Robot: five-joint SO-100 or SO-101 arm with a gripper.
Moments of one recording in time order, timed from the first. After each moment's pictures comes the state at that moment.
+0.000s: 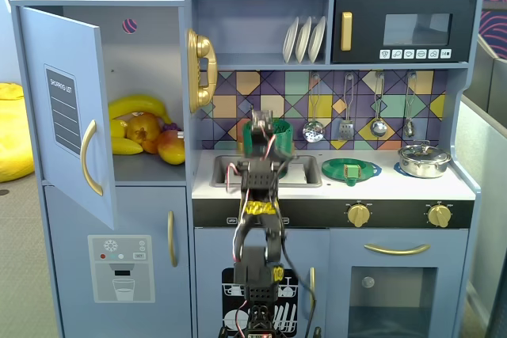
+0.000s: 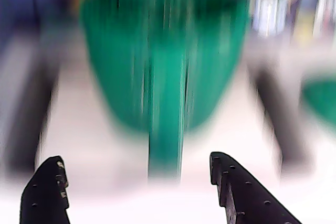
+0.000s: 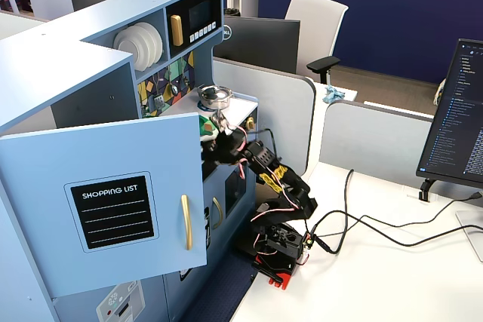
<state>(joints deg) 4.0 150.3 117.9 48.9 -96.9</state>
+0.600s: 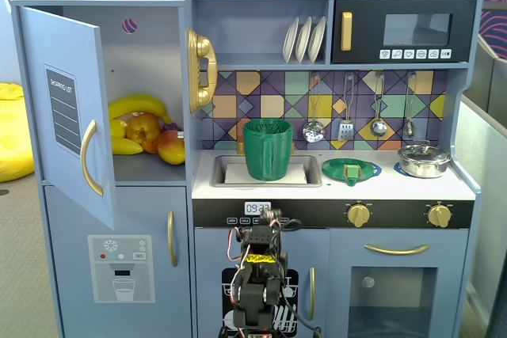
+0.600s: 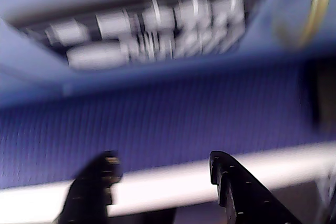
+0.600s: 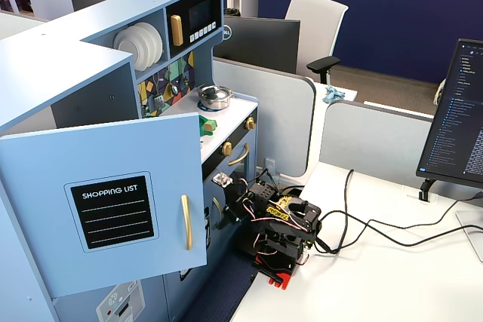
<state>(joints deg) 4.3 175.3 171.4 60.8 -87.2</state>
